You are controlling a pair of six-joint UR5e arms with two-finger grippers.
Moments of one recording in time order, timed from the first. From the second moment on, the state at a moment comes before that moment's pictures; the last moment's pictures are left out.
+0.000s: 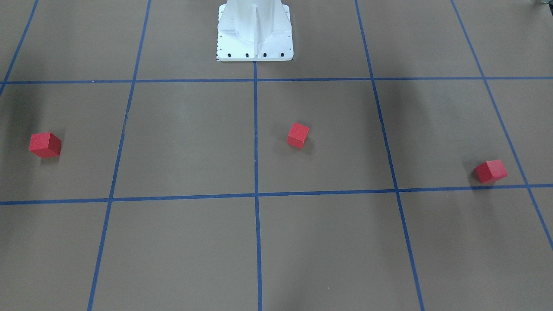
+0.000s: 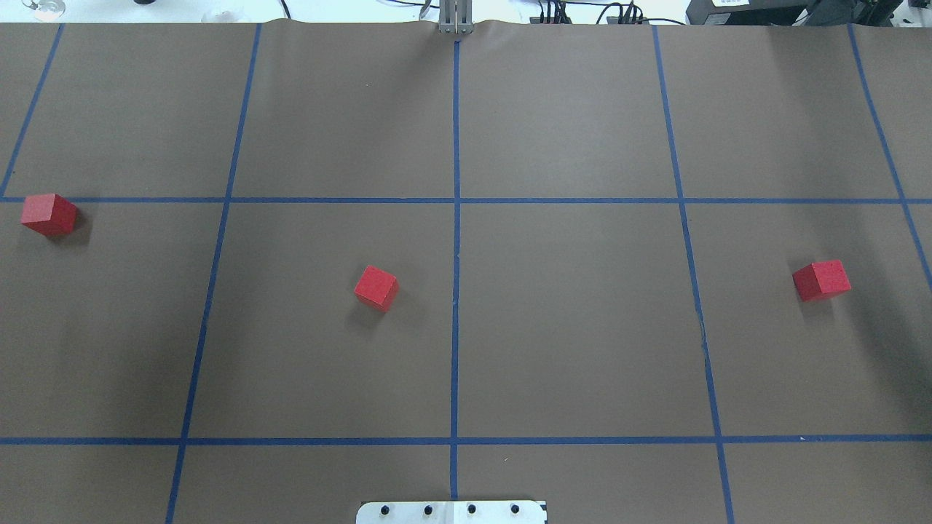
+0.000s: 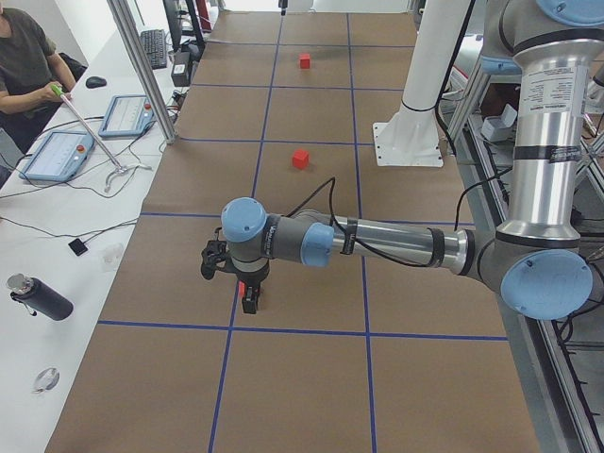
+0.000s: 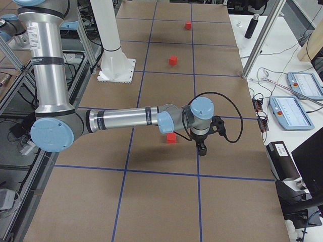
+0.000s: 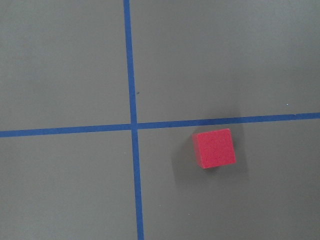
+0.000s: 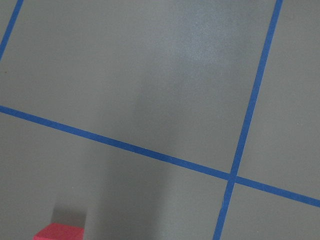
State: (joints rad) left arm -1.51 -1.56 -1.67 -1.62 -2.37 -0.12; right arm 1.48 -1.48 1.61 -1.45 2.37 0.01
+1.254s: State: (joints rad) left arm -1.51 -1.53 -1.71 -1.63 -2.37 -0.12; right arm 1.48 -1.58 1.69 -1.47 2.42 0.01
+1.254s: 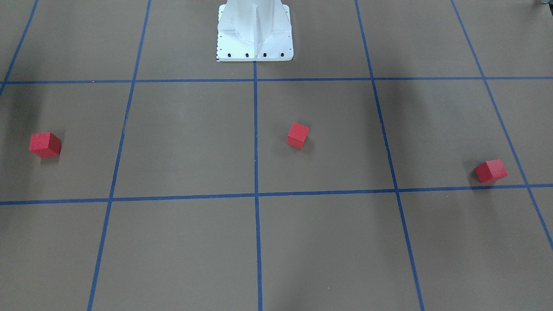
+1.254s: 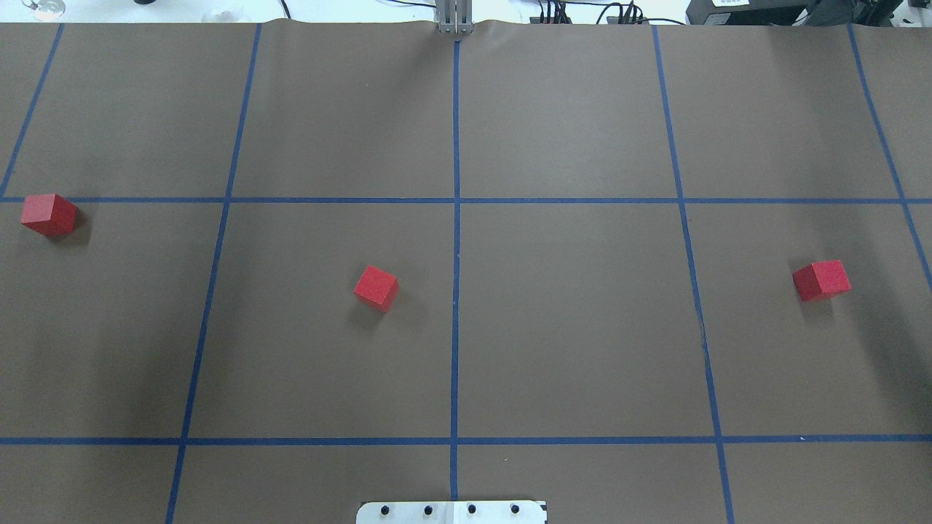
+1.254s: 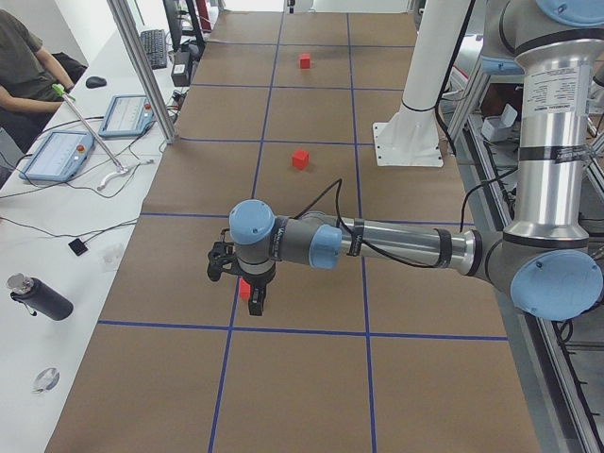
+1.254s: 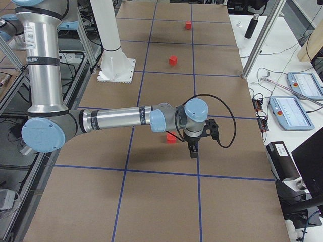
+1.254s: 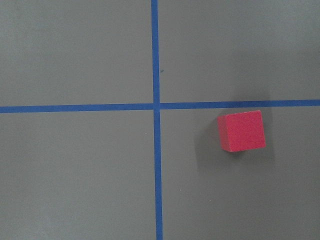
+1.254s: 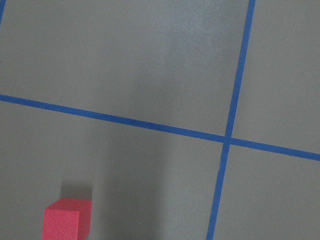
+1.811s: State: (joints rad) left arm -1.51 -1.52 -1.72 -1.63 -2.38 -0.12; right arm 1.26 -1.63 1.70 -1.18 2.39 0.38
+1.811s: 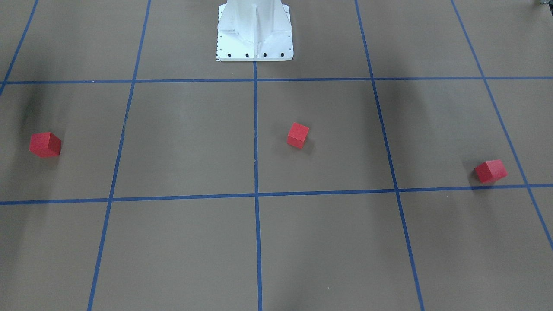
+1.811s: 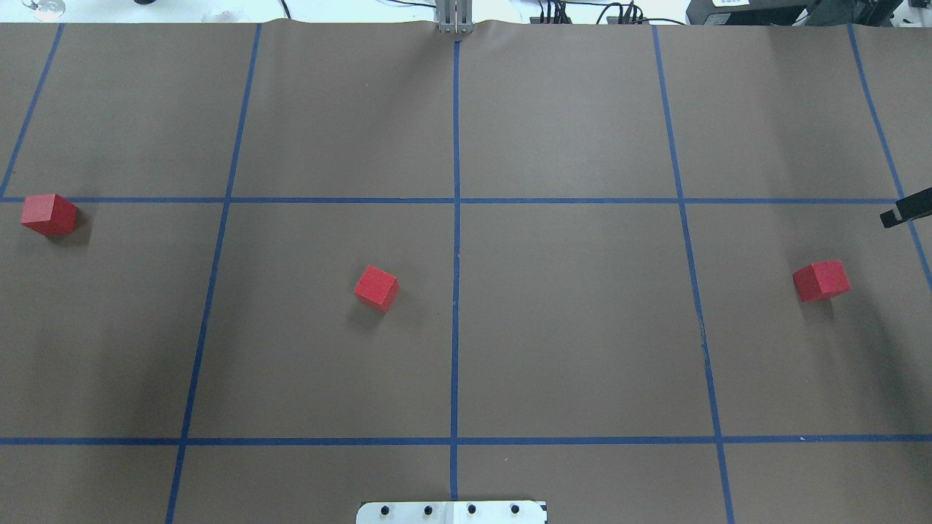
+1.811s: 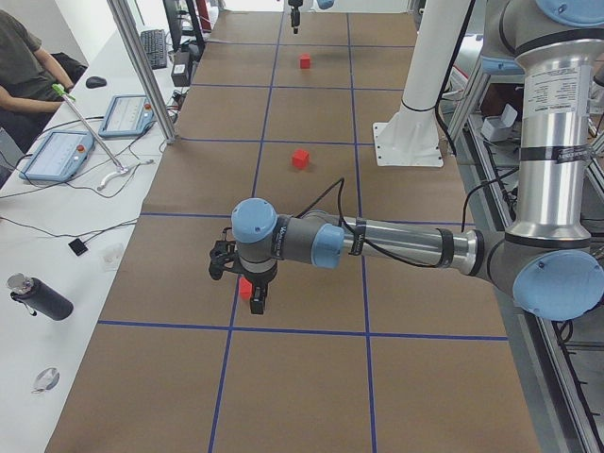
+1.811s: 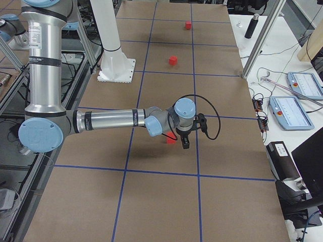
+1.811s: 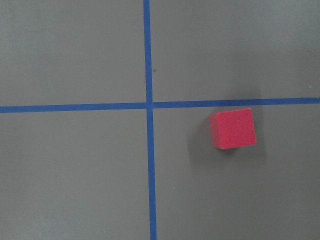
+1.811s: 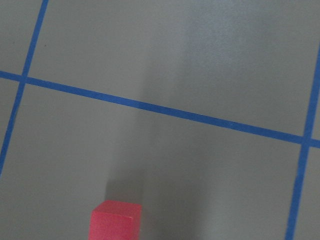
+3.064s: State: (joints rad) left arm -1.51 -1.52 -1.72 -1.63 -2.37 -0.12; right arm 1.00 -1.65 1.69 -1.15 2.21 0.58
